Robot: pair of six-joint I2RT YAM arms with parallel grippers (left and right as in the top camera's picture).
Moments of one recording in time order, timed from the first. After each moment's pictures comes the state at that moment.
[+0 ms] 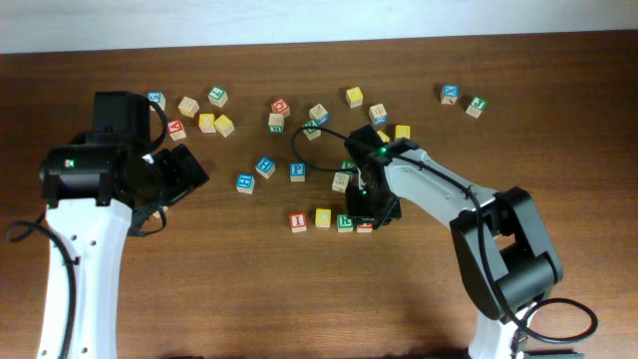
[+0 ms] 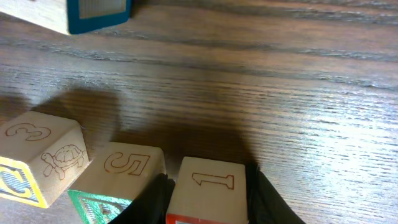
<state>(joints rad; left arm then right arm) 0.00 1.42 1.54 -1.38 -0.03 -0.60 0.45 1.97 1.29 -0.87 -0.20 0.45</state>
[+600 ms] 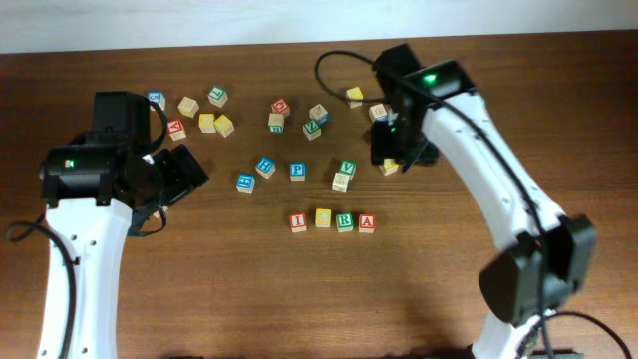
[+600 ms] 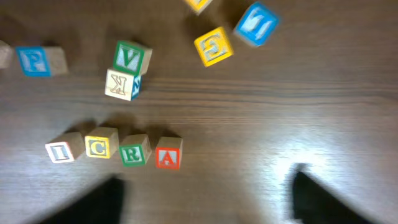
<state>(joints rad) 0.00 1.42 1.54 -1.38 -0.03 -0.60 0.34 1.90 1.88 -1.40 0.01 0.39</state>
